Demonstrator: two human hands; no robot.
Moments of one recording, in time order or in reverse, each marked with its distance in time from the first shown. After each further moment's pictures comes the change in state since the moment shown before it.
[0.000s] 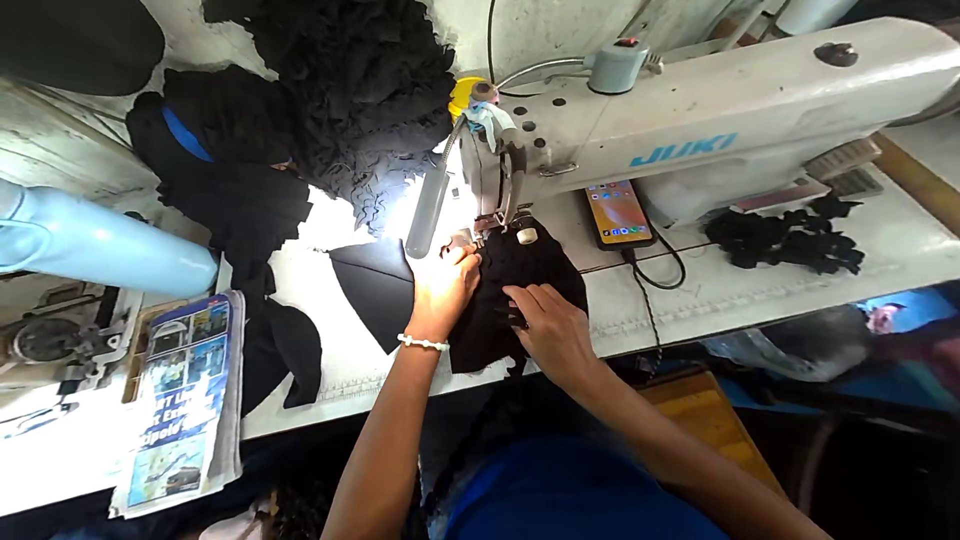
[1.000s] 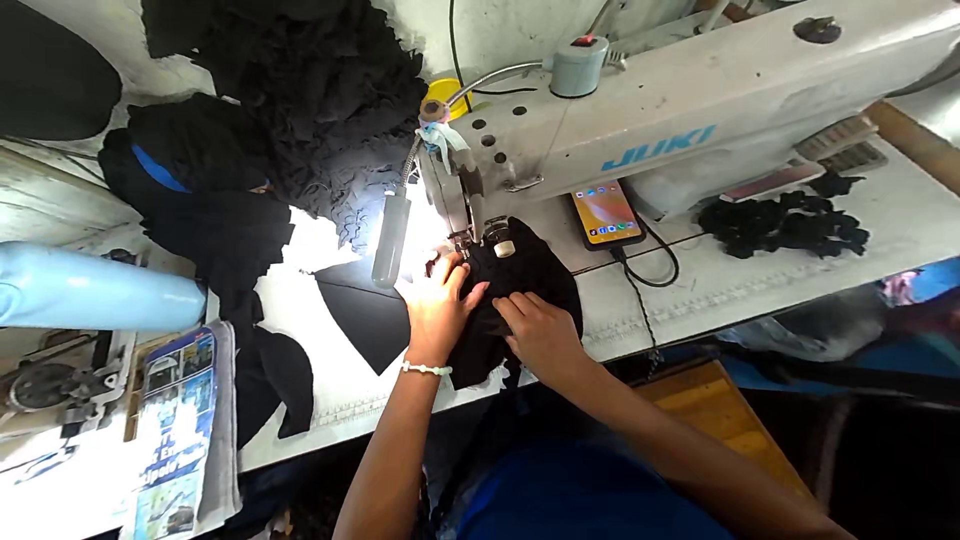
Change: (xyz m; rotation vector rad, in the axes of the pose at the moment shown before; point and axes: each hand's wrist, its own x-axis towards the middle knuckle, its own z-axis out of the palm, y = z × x) left_hand -0.005 0.012 0.015 0.090 0.123 -0.069; right_hand 0.002 0.009 0.005 -0.010 -0.153 0.035
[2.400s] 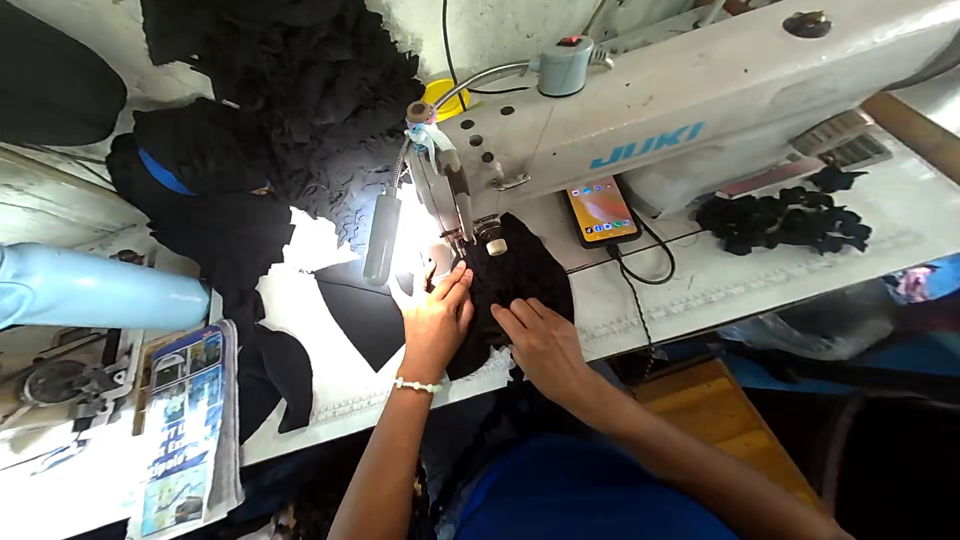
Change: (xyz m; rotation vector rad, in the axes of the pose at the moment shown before) left_hand -0.022 0.005 -0.006 -0.002 -0.031 0.031; right_hand -0.015 0.002 0.000 -0.004 0.107 -0.055
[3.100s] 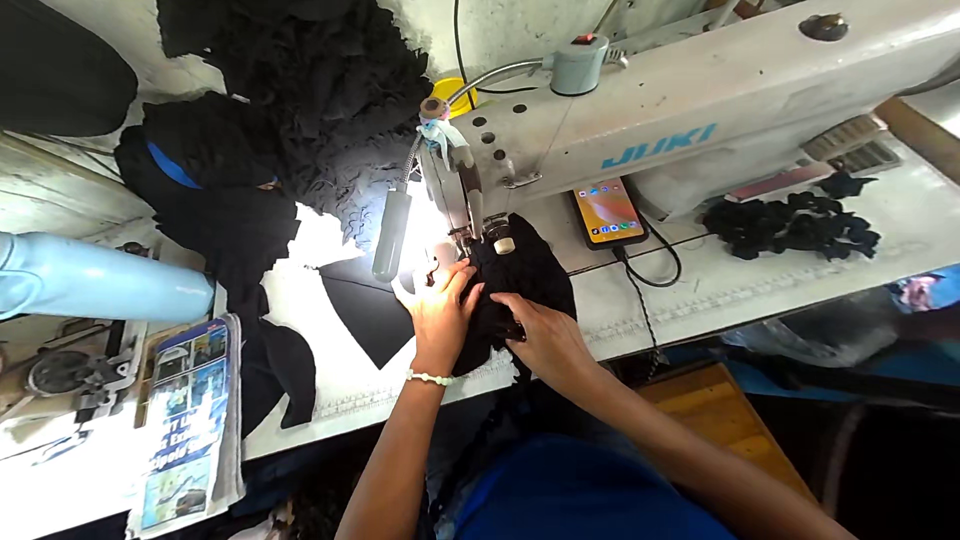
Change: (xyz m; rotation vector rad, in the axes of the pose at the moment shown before) left_hand 0.008 0.008 0.002 -0.017 0.027 -0.135; right_hand 0.014 -0.004 -0.021 0.314 -0.314 0.281
